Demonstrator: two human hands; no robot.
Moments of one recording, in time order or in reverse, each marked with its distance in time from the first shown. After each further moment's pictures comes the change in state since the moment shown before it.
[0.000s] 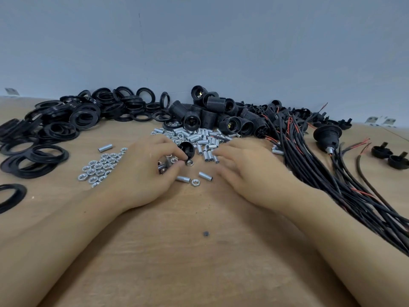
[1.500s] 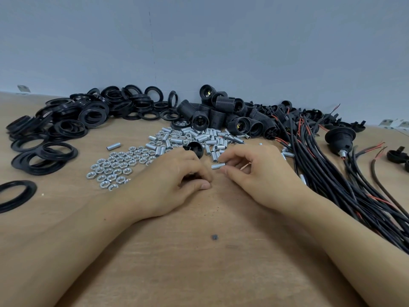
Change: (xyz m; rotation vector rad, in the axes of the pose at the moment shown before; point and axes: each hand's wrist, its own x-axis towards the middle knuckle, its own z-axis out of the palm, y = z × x) left_hand 0.000 0.007 0.009 -0.087 -0.225 0.143; right_hand 0.001 -0.002 0.008 0.437 0.140 0.066
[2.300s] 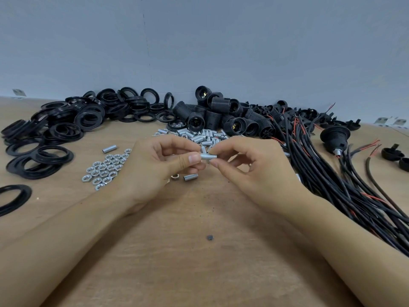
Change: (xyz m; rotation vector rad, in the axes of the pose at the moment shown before) left_hand 0.004 0.009 -0.003 -1.009 0.300 -0.349; right_hand -0.004 -0.009 -0.003 0.146 0.126 -0.238
